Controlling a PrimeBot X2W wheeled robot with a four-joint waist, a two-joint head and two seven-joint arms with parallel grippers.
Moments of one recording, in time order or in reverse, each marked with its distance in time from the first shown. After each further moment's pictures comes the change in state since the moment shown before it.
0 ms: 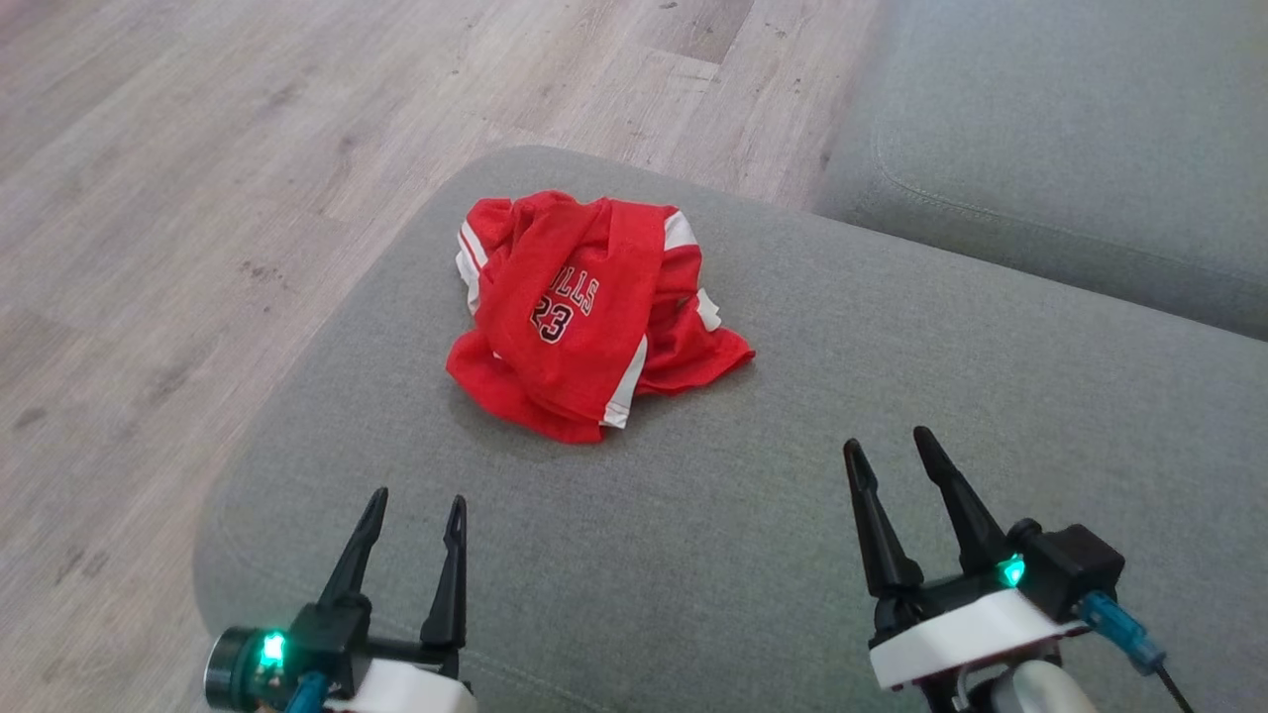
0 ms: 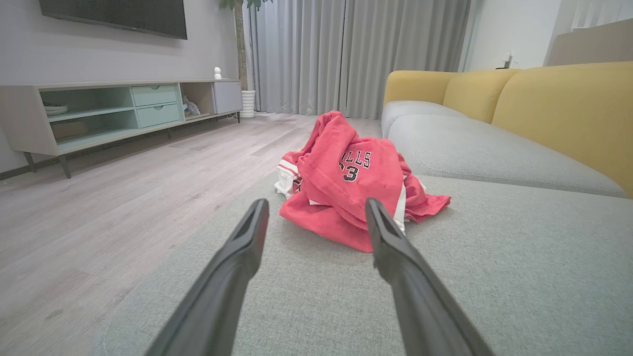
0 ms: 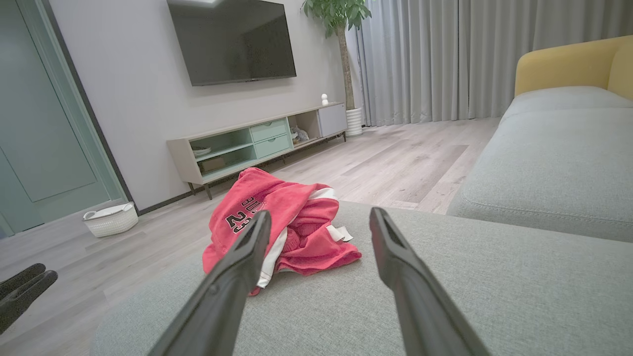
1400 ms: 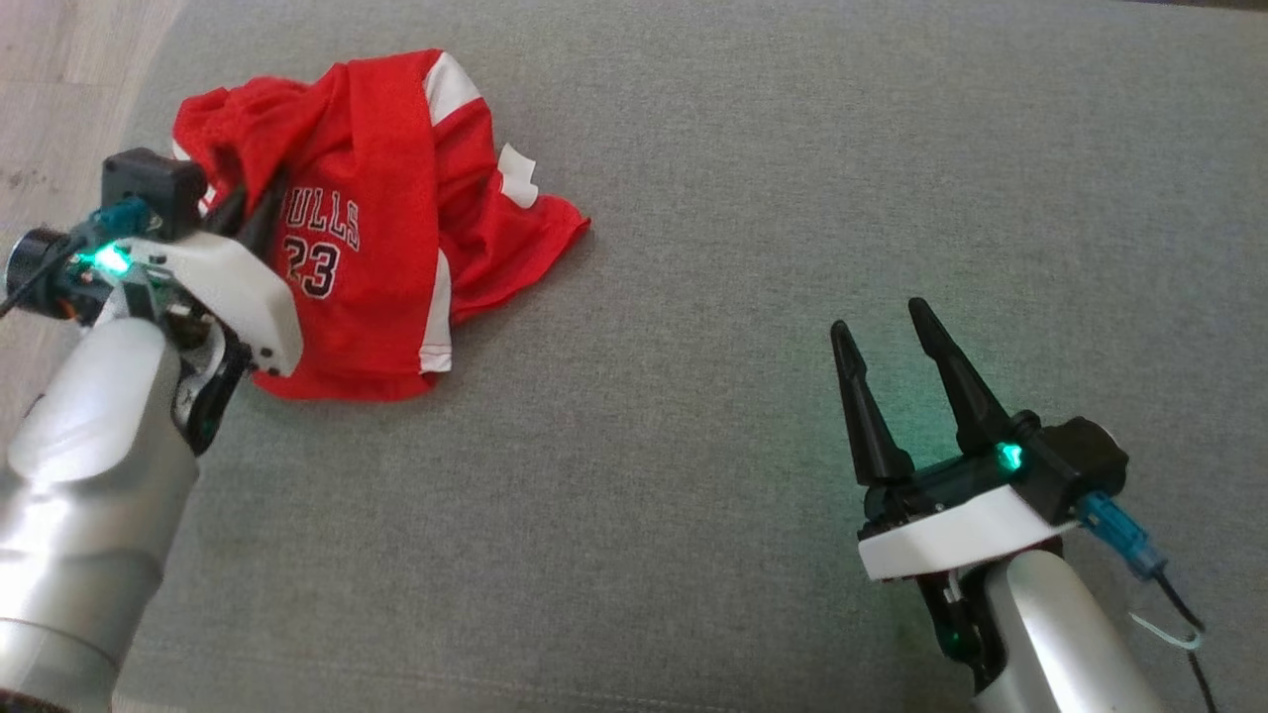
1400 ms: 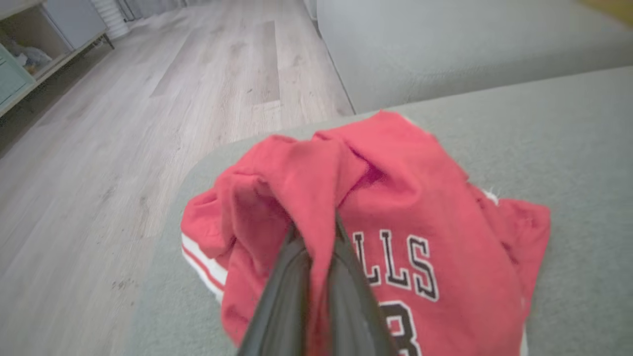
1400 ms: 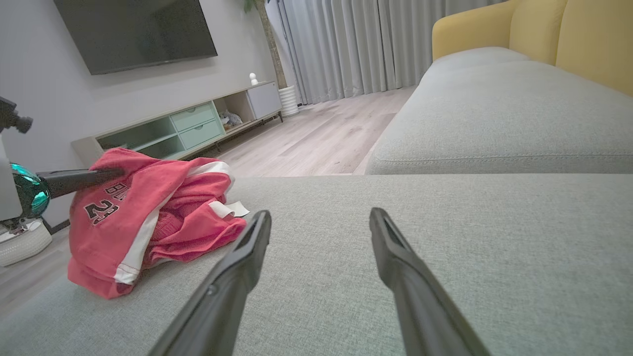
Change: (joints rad) left arm -0.829 0.293 -0.309 0.497 -0.362 -0.159 0.333; right arm -0.172 -0.005 0.009 -0.032 -0.083 0.000 0.000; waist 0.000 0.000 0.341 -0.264
